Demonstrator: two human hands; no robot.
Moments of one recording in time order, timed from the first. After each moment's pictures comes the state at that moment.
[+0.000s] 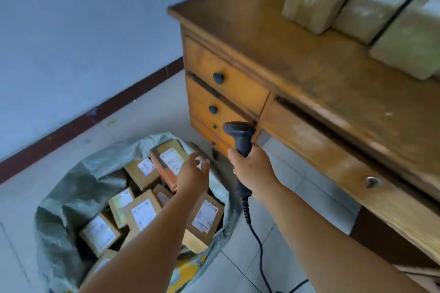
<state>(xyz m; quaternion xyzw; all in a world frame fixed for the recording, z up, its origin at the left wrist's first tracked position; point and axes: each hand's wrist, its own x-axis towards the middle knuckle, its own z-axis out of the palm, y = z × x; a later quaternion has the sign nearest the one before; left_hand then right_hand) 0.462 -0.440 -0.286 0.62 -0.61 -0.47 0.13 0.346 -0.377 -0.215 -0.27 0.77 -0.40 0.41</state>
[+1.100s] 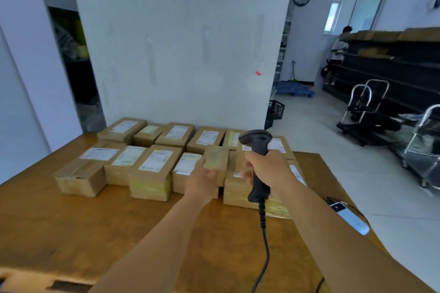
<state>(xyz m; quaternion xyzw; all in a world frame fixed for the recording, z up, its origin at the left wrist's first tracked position) 0.038 -0.209 0.078 0.24 -0.80 -0.53 0.15 0.012 -0.066 0.157 -0.06 0.79 -0.59 0.15</state>
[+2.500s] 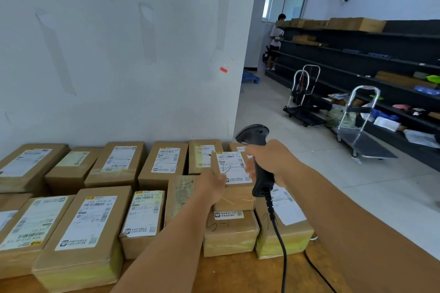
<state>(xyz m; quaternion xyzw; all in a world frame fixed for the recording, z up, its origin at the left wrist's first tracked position) -0.186 -0.234 0.051 0.18 -0.86 -0.48 -0.04 -0.164 -0.103 0.171 0.07 0.82 -0.55 0.11</state>
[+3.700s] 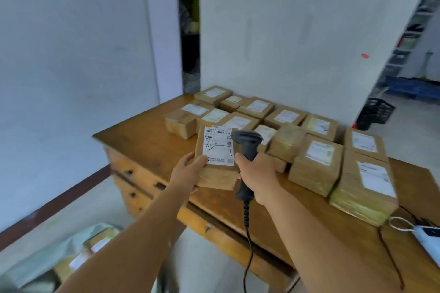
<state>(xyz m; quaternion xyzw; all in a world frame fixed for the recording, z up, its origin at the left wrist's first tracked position) 0.223 -0.255 0.042 0.45 -0.53 -0.67 0.25 0.116 -0.140 0.085 -0.24 0.76 -0.54 0.25</state>
